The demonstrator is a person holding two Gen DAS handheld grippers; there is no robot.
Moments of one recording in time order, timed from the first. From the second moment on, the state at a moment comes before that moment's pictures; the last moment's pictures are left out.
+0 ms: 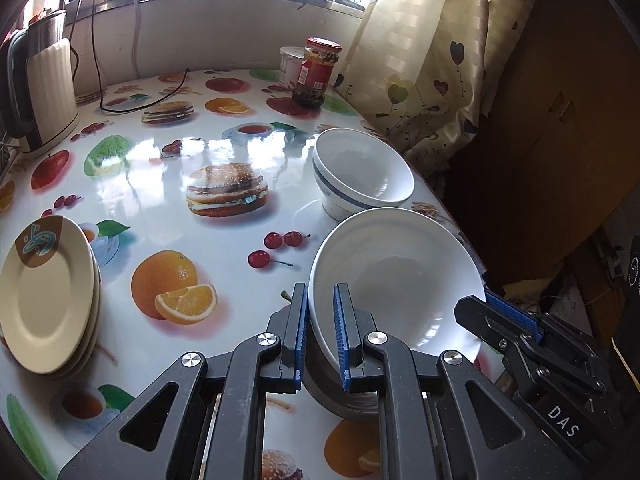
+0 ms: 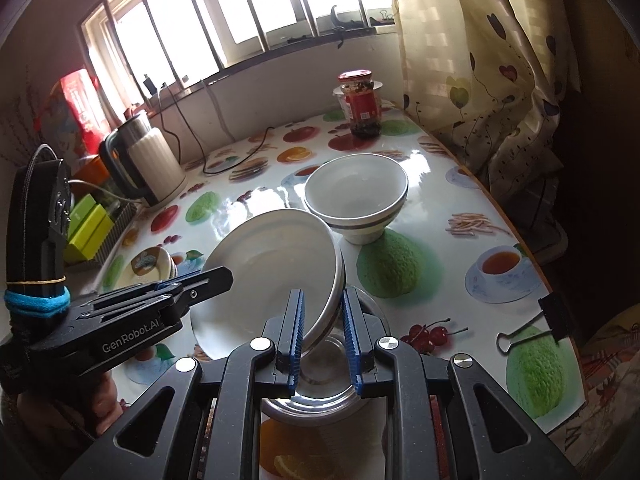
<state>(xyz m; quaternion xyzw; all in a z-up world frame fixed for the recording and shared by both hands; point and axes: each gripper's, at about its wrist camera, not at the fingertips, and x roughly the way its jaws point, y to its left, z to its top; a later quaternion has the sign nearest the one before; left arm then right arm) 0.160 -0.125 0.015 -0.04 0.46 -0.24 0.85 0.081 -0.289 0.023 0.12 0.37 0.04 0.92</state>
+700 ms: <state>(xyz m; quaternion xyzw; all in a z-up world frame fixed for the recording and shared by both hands) 0.153 -0.138 -0.005 -0.01 0.48 -0.23 0.84 0.072 -0.300 -0.010 0.14 0.40 0.03 0.90</state>
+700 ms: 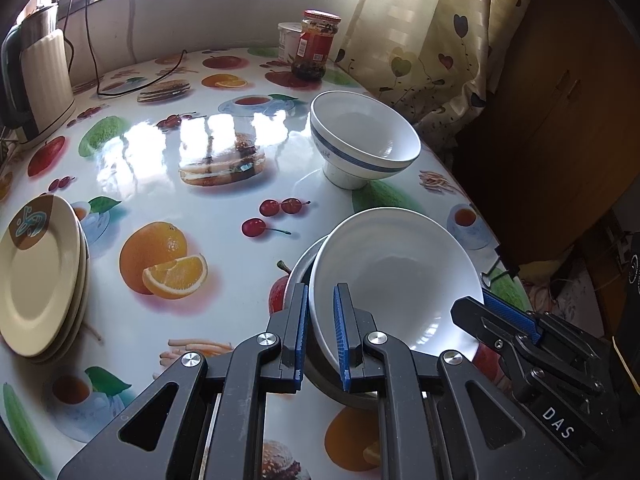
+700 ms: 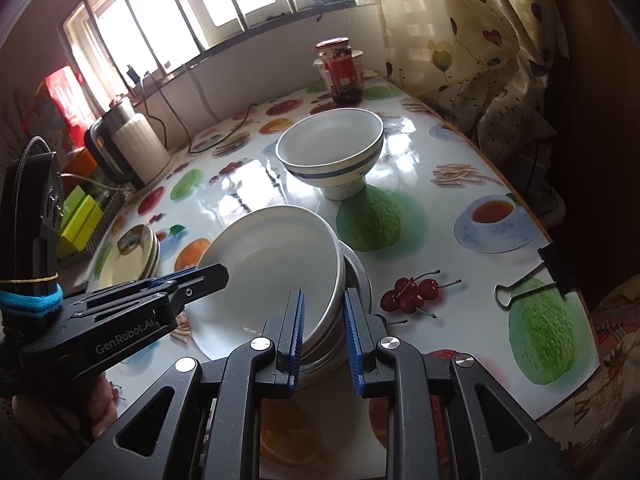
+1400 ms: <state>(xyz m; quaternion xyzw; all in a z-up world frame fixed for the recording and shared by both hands) 0.156 -0.138 -0.014 -0.01 0.49 -0.23 0.84 0.076 -0.302 -0.017 0.15 0.41 0.04 0.90</state>
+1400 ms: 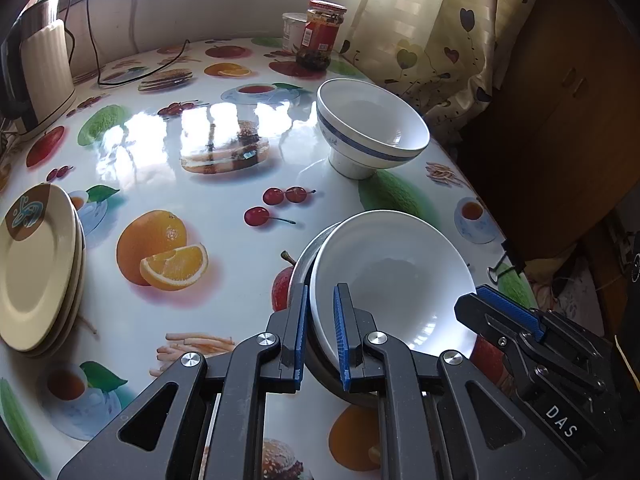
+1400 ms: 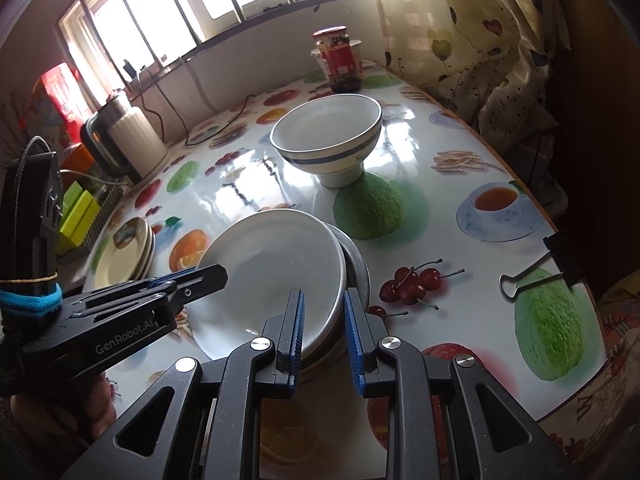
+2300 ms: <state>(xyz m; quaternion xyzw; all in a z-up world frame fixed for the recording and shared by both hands) 0.180 -0.138 0.016 0.02 0.45 -0.20 0.87 0.100 -0.316 0.008 0.14 0.38 0.02 0.91</state>
